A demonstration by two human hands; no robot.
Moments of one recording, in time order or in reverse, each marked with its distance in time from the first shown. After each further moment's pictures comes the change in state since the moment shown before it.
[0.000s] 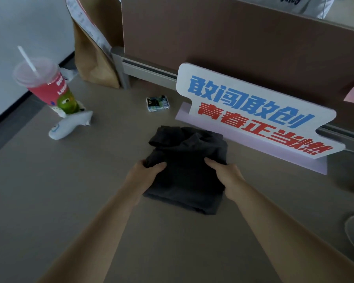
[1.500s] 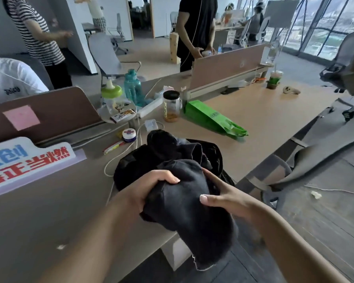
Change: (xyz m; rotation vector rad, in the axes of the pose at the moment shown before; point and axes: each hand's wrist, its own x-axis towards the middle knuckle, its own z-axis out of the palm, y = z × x) left_hand -0.540 -0.059 0.344 0.371 -1.448 0.207; right_hand -0.408 0.386 -0.465 0.241 0.156 -0.561
